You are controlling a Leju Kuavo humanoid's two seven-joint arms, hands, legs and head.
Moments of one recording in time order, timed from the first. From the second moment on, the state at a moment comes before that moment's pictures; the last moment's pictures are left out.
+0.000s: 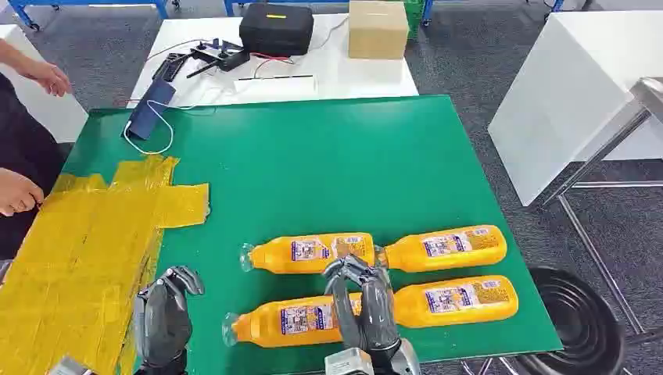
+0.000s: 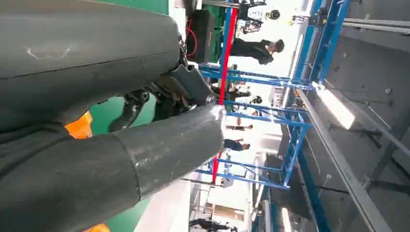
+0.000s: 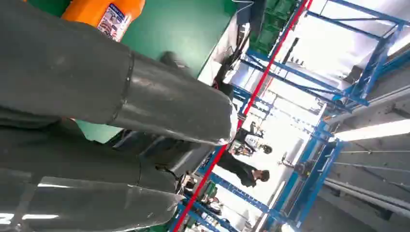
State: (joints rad) left arm 0.29 -0.20 -0.13 -1.74 -0.09 -0.09 -0.66; right arm 0.14 0.11 0.63 -1.64 0.48 -0.51 -0.45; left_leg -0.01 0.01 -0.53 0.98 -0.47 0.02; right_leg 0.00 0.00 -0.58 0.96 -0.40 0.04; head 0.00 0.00
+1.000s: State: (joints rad) left arm 0.16 -0.27 -0.21 -1.72 -0.10 0.07 -0.63; right arm 0.17 0.12 0.55 -1.72 0.64 -0.27 -0.33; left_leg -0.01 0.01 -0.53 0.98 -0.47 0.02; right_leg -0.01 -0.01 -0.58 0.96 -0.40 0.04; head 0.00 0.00
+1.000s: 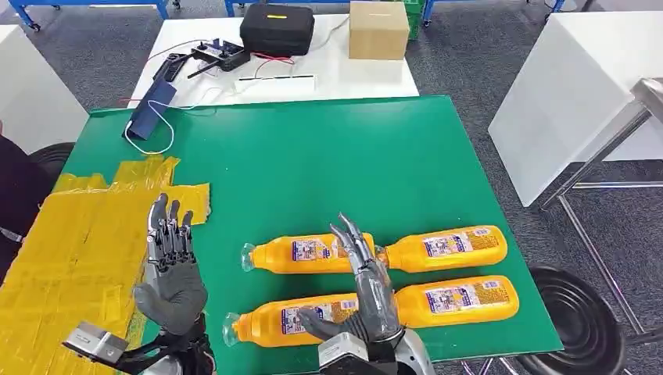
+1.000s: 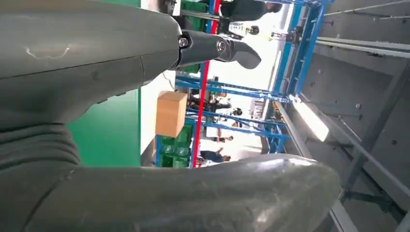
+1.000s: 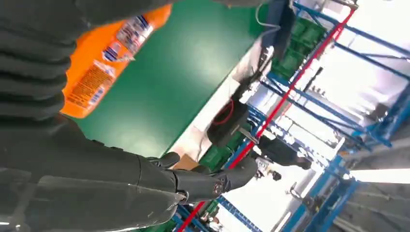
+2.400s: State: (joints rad) left arm 0.18 -0.27 -0.19 -1.71 -0.08 0.05 -0.62; right arm 0.13 -0.16 0.76 -1.65 0.87 -0.18 0.05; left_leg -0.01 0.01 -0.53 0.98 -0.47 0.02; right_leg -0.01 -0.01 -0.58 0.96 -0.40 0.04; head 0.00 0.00
